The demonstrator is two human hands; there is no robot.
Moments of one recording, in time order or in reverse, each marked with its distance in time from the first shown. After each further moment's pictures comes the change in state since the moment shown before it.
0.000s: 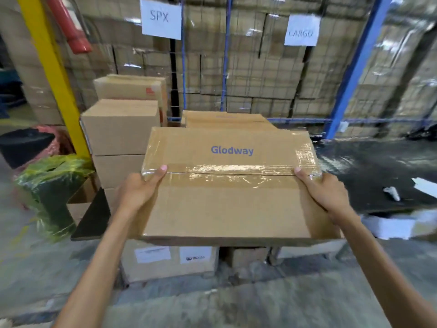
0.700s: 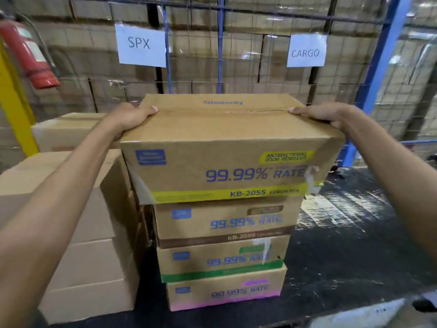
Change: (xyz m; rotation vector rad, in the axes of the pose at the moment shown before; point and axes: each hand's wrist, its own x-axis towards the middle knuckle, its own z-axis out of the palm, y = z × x) left_hand 0.406 0.261 0.060 0.070 0.023 0.157; right_hand 0.485 -0.186 0.000 0.143 -0.358 0.017
